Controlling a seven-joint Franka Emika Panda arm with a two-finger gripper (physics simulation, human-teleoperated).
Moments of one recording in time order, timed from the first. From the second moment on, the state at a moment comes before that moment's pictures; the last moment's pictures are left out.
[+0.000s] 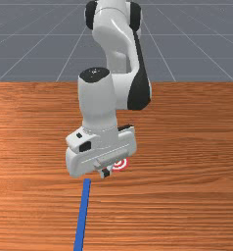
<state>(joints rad) -0.03 0.93 -0.03 -1.18 0.13 2.26 0.11</state>
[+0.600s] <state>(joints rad) -0.03 1.18 -0.05 -0.92 0.12 2.09 0.19</state>
